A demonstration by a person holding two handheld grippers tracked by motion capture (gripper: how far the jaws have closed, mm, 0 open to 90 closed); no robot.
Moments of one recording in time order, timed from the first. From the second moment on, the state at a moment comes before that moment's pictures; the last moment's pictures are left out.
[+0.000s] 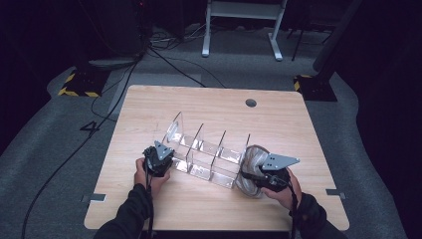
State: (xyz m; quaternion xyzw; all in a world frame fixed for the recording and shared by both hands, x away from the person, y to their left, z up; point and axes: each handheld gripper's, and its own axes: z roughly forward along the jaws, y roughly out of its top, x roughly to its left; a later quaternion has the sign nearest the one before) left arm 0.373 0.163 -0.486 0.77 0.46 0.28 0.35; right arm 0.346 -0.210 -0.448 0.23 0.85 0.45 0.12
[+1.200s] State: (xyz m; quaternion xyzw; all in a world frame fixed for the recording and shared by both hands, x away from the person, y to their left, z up) left arm 0.372 0.159 -0.487 0.77 0.46 0.28 0.35; right arm 0.357 -0.223 -0.421 0.24 0.81 0.50 0.17
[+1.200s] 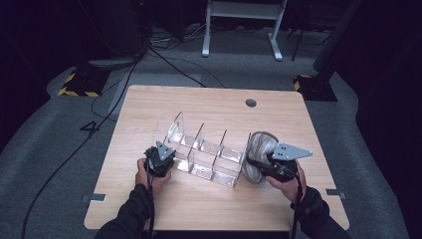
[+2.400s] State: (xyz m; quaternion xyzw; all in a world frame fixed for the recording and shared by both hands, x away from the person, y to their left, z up) left arm 0.371 0.159 -0.487 0.77 0.45 0.28 0.35; right arm 0.337 -0.218 -0.416 0.22 0.83 0.49 0.14
